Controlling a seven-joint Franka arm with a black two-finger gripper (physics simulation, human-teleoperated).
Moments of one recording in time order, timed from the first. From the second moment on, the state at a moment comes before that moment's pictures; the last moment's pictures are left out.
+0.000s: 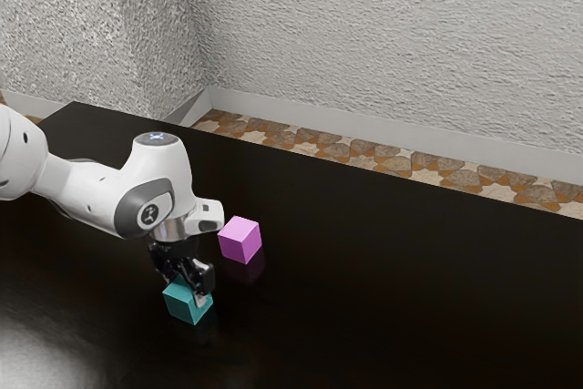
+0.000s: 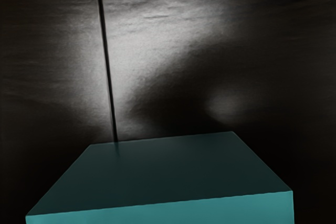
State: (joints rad) arm -0.01 0.09 -0.03 -2.41 0.00 2.39 0.06
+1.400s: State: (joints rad) arm -0.01 0.25 -0.04 -1.87 0.02 2.05 0.03
